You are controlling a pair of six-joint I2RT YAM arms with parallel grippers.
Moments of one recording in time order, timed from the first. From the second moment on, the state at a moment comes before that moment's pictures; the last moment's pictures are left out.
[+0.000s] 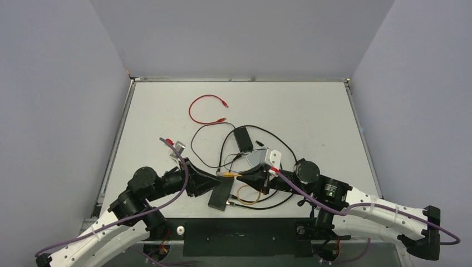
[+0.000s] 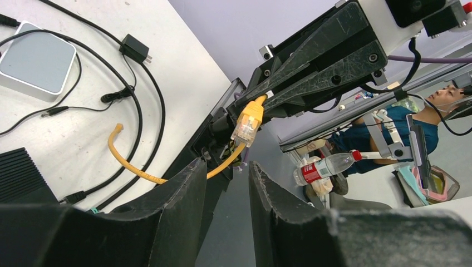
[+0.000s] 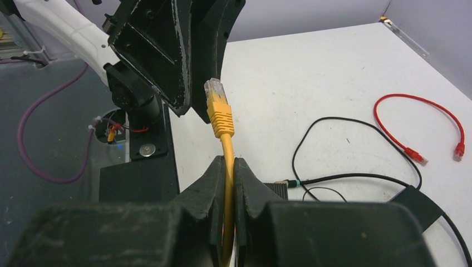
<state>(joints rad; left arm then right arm) -0.85 0.40 0.49 -0.10 0.34 -0.89 1.16 0.76 0.66 0.05 -0.17 -0.02</state>
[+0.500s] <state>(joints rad) -0.85 0.36 0.49 -0.12 0.34 -0.87 1.16 0.81 0.66 0.06 -0.22 0.05</state>
